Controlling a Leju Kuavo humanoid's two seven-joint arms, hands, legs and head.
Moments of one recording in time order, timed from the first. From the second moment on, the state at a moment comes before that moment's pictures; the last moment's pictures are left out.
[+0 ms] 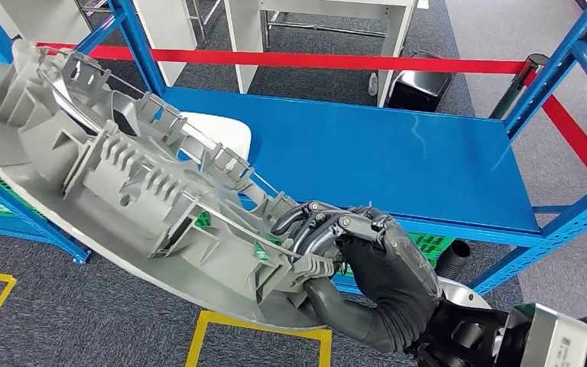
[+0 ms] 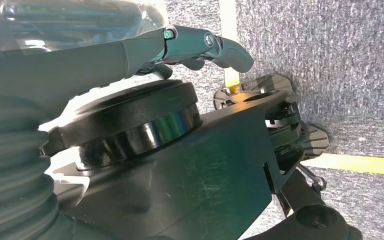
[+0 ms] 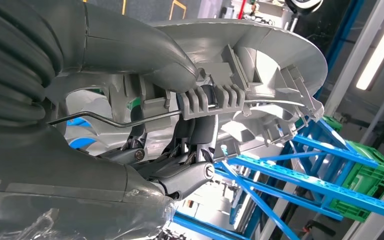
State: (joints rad) left arm -0.13 0.05 -1.25 -0.28 1.05 0.18 -0.23; right arm -0.62 -0.49 0.92 -2.33 -0.26 -0.27 -0.06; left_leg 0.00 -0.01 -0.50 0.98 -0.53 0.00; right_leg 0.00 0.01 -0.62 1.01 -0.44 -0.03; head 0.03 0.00
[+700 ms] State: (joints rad) left arm -0.13 0.05 -1.25 -0.28 1.08 0.15 -0.23; right arm -0.61 -0.49 0.90 -2.33 -0.26 -0.29 -0.05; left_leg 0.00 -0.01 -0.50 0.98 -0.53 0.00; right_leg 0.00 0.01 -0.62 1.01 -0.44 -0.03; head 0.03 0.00
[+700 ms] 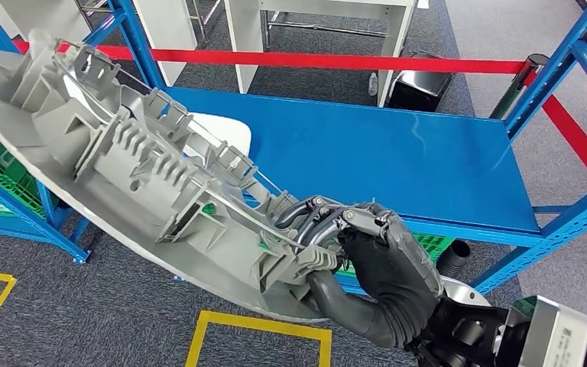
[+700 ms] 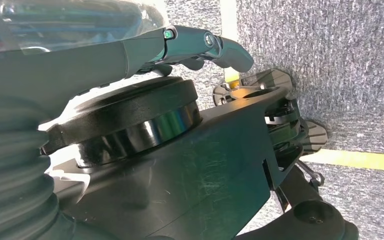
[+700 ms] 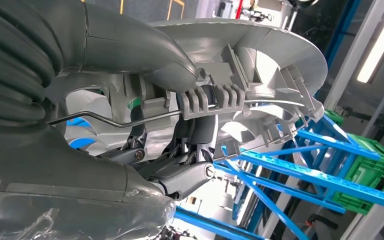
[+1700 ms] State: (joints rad) left arm -0.13 0.05 -1.25 -0.27 1.08 0.15 -0.24; right arm -0.58 -0.49 0.88 -2.31 -0.24 -0.33 -0.05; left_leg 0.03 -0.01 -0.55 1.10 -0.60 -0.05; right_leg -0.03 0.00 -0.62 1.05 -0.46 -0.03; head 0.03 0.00
